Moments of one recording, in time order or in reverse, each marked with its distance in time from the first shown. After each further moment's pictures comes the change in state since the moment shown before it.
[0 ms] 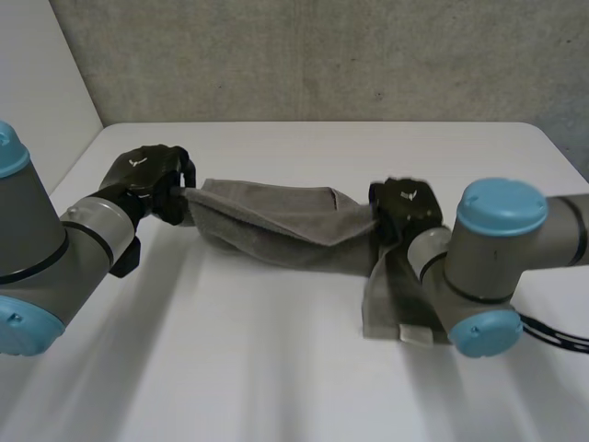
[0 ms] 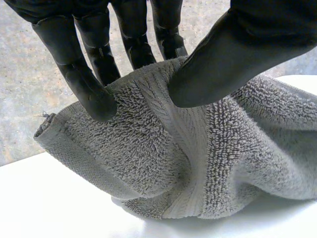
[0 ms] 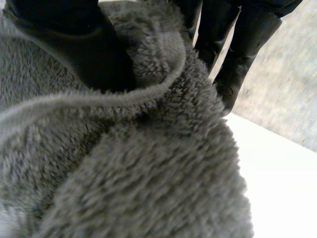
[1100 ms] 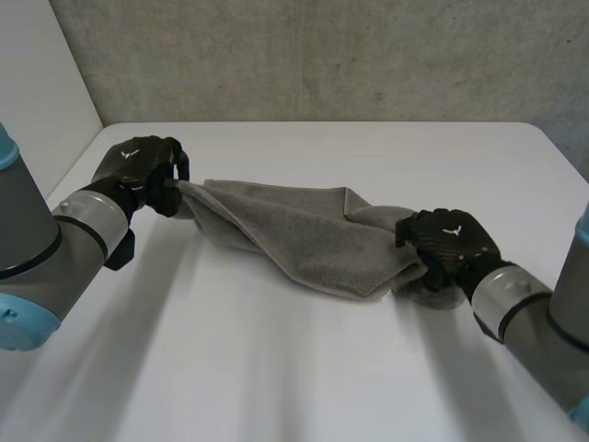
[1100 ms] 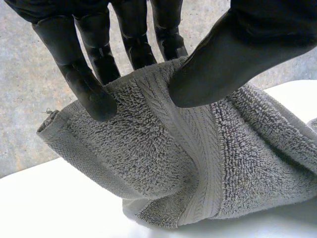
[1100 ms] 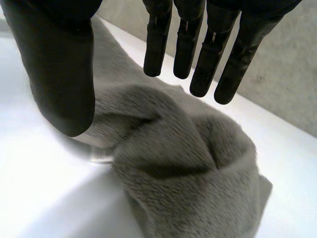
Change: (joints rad) left arm 0.013 0.013 0.003 0.017 -0.002 0.001; right arm -0.131 -0.438 0.455 0.127 -0.201 -0.138; left_hand 0.000 0.000 0.000 0.000 0.000; right_hand -0.797 -0.744 -0.760 -0.772 -0.788
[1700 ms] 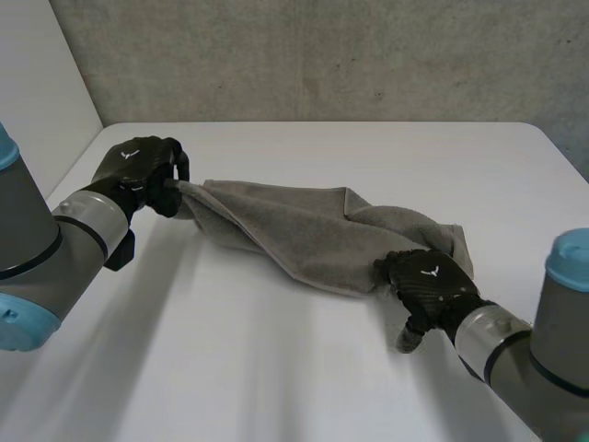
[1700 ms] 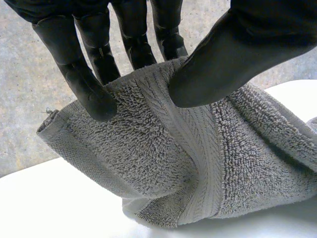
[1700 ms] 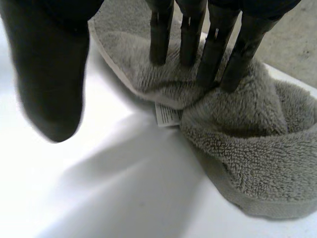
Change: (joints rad) left arm 0.000 0.000 -0.003 0.000 0.000 0.000; right arm 0.048 0.046 0.043 0.044 -0.004 -0.008; left_hand 0.000 0.000 0.000 0.000 0.000; right_hand -0.165 -0.177 -0.164 -0.180 -0.176
